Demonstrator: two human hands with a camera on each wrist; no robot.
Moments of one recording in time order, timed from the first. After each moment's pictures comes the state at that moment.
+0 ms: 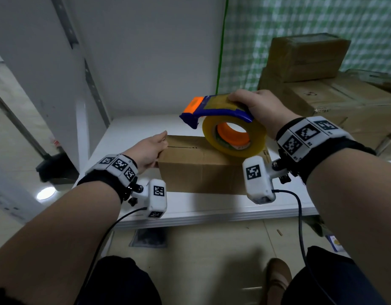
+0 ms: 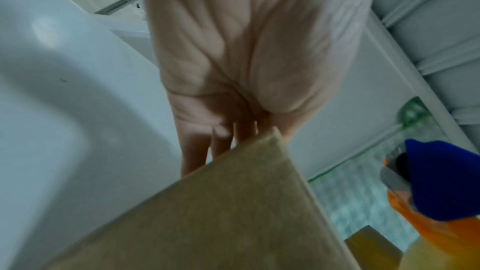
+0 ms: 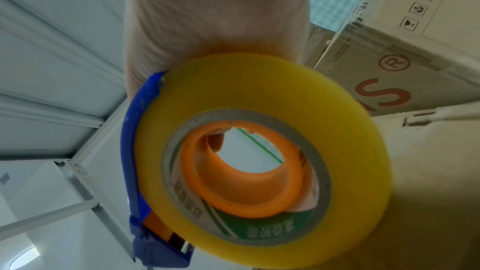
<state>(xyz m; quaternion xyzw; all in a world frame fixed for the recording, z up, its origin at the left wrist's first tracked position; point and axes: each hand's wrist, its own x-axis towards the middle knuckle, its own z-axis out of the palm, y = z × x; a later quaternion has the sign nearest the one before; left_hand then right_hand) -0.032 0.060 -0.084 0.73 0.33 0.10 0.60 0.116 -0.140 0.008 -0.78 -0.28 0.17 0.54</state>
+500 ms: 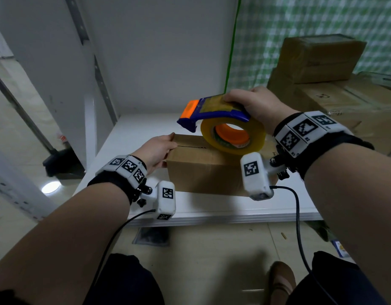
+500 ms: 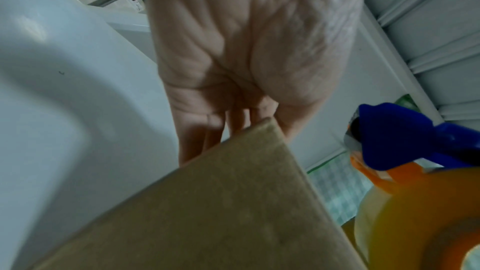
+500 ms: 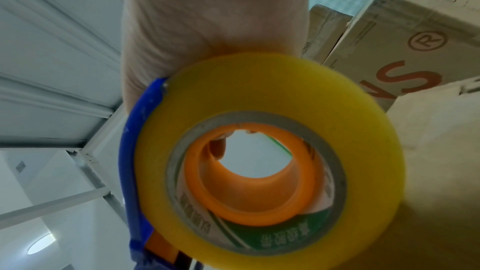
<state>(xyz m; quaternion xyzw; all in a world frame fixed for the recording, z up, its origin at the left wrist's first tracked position) -0.036 0.054 -0.083 0.67 0.31 0.11 0.66 0.109 -0.115 0.014 -0.80 -0.31 0.17 0.49</state>
